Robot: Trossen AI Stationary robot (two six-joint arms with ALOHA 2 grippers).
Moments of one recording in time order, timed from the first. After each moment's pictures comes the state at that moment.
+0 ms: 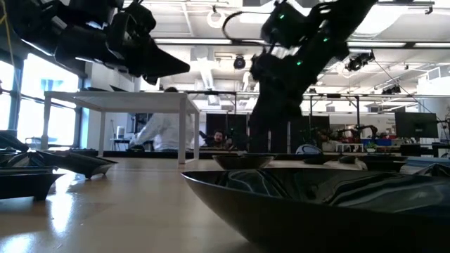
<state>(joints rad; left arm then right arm) 0.04 1.21 0.38 0.70 0.01 0.01 -0.10 1.67 0.92 -0.09 -0.05 0.39</state>
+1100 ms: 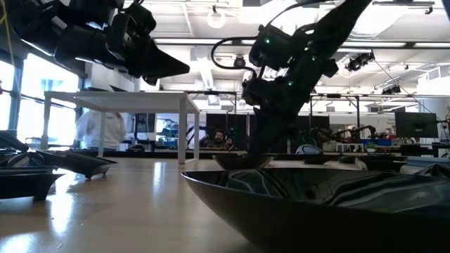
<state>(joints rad) 0.04 1.21 0.38 0.70 0.01 0.01 -0.12 1.79 0.96 -0.10 -0.11 0.39</state>
